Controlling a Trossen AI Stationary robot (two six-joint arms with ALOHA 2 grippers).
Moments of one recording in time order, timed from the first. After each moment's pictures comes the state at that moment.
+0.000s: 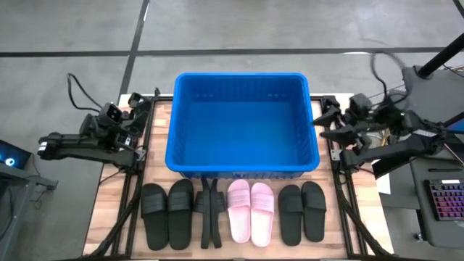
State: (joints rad) left arm 0.00 0.61 0.55 0.83 -0.15 -0.15; right arm 0.03 0.73 1.17 -0.34 -0.19 0.40
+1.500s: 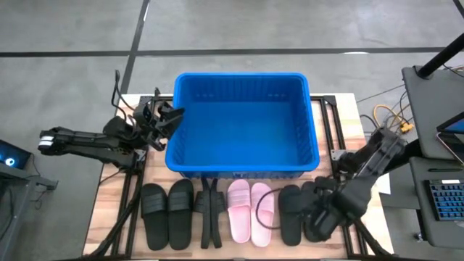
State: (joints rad) left arm 0.00 0.77 0.56 0.83 -0.24 -0.36; right arm 0.82 1.62 1.58 -1.52 0.07 1.02
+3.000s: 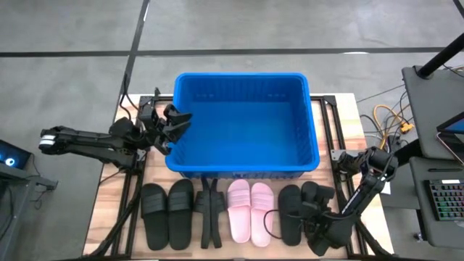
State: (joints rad) left arm 0.00 0.81 0.56 0.80 -0.19 -0.36; right arm 1.00 1.85 1.19 -1.37 0.28 1.29
